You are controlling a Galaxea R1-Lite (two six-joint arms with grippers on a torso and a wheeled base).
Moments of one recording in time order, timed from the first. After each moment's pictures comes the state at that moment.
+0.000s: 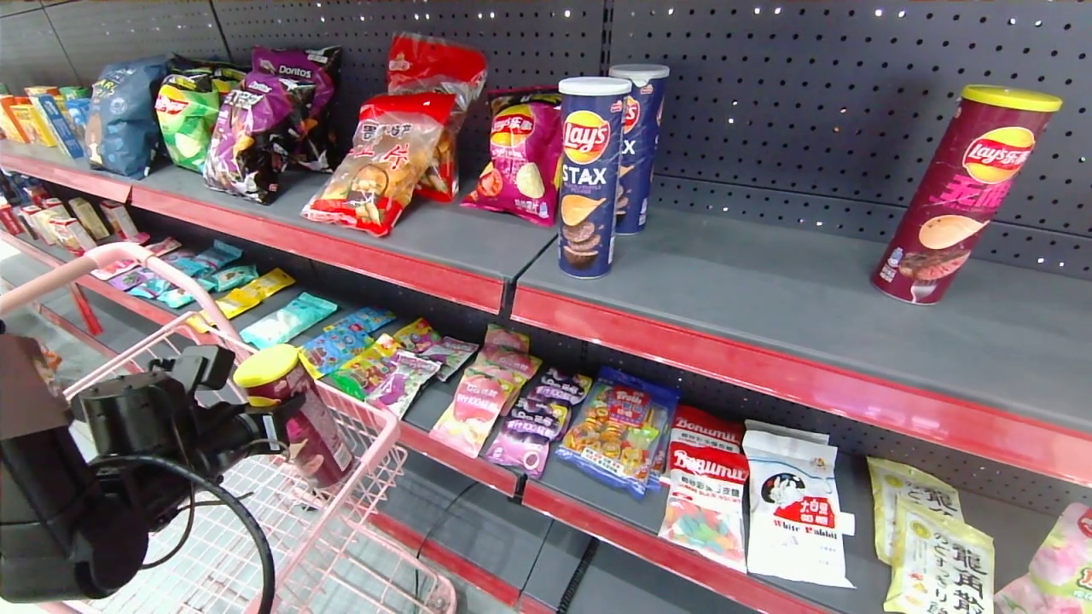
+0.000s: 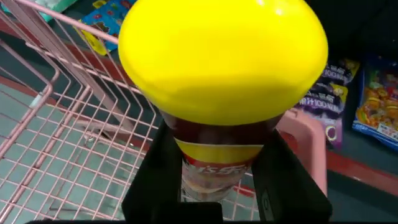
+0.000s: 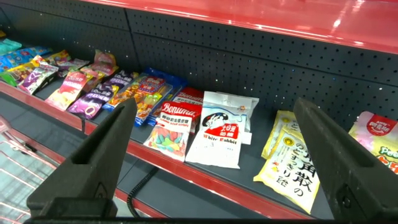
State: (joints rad) left arm 0.14 2.11 -0.35 -1.42 -0.23 -0.03; right arm 0.00 0.00 0.00 0.00 0.00 0.00
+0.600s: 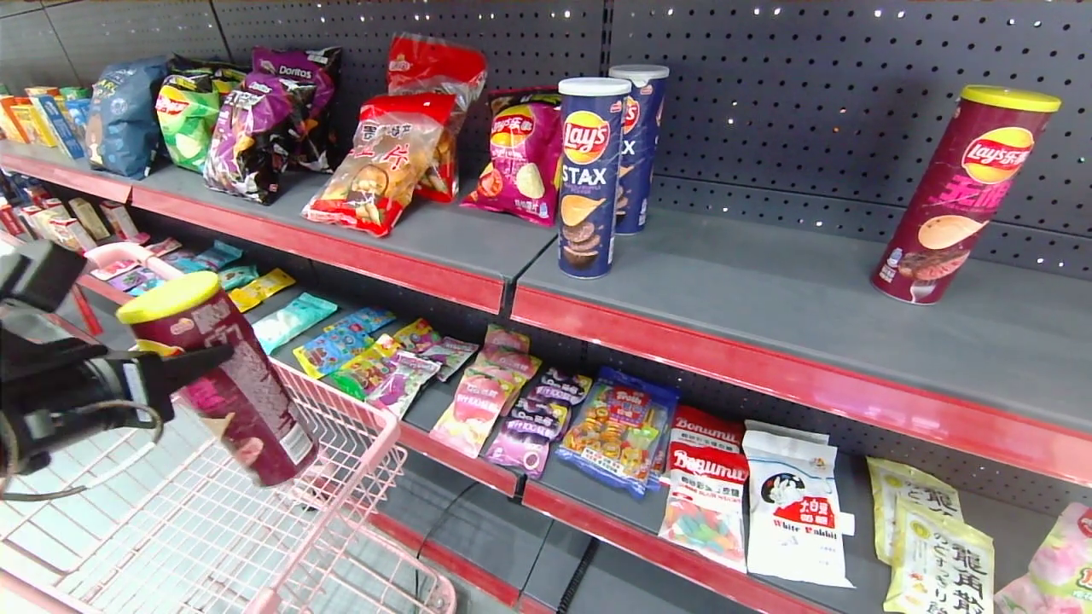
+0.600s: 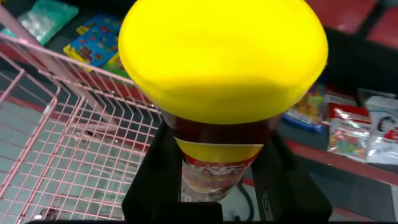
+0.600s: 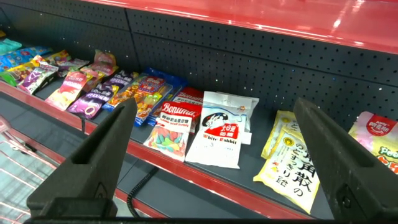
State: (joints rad) left arm 0.13 1.28 -0.58 -0.37 -0.35 -0.03; right arm 0.00 0.00 0.00 0.00 0.00 0.00
